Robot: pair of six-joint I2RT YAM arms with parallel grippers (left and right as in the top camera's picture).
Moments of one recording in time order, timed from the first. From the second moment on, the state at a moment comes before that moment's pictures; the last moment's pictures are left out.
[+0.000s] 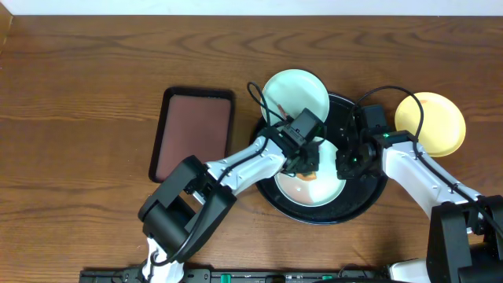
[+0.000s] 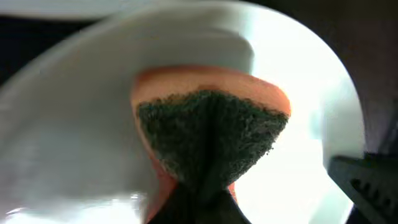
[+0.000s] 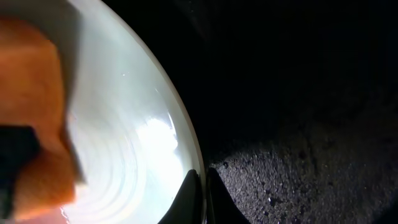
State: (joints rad) left arm -0.80 1.99 1.25 -0.43 0.22 -0.77; right arm 0.19 1.61 0.86 -0.67 -0.12 0.17
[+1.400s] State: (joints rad) left arm -0.25 1.64 1.27 -1.04 -0.16 -0.49; right arm 0.19 1.61 0.86 -0.66 -0.18 0.11
